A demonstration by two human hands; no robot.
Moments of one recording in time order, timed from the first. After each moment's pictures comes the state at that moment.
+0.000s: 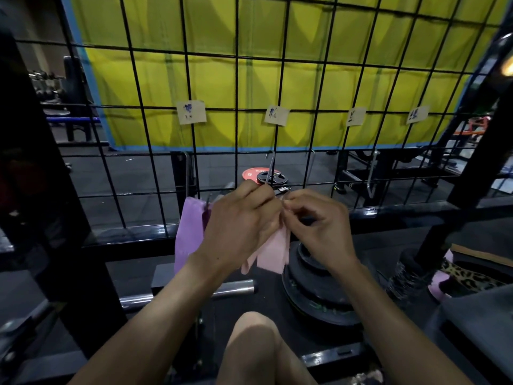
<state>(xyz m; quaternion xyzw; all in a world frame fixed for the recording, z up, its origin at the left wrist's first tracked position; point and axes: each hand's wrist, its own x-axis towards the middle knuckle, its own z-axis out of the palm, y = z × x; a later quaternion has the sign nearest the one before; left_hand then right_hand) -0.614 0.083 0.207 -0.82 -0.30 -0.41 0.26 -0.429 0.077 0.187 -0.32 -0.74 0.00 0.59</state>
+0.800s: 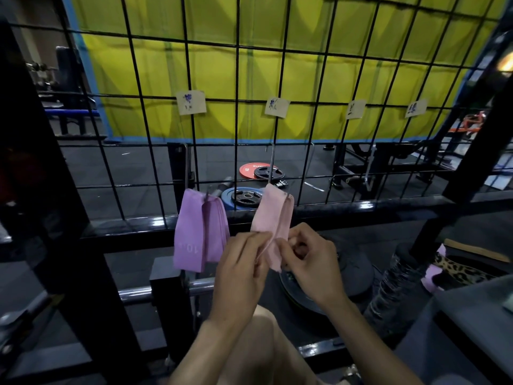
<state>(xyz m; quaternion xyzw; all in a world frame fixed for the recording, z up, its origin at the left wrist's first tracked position) -0.601 0.039 0.106 -0.73 -0.39 -0.56 -0.02 -0.443 0.041 0.123 -0.50 -0.66 0.16 0.54</state>
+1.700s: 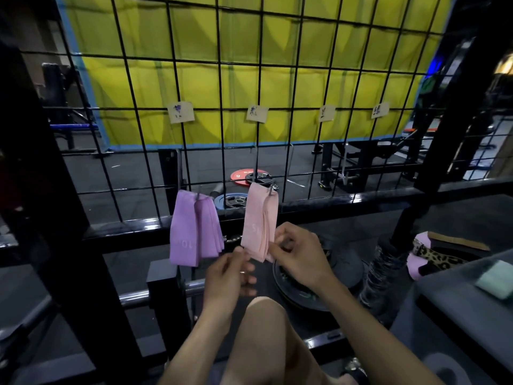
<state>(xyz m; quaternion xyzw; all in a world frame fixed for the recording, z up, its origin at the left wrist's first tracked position) -0.598 0.016 0.108 -0.39 -0.48 -0.55 -0.56 -0.434 0.031 0.130 -0.52 -0.67 0.18 0.50</state>
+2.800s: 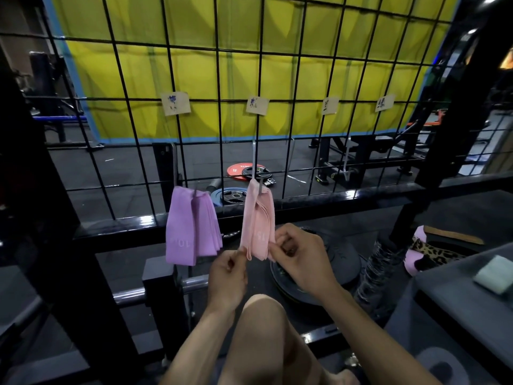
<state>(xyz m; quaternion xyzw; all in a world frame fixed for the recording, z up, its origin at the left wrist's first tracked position) -0.594 0.033 0.090 -0.47 -0.49 -0.53 -0.51 -0.430 0.029 0.116 -0.50 -0.70 0.12 0.50</state>
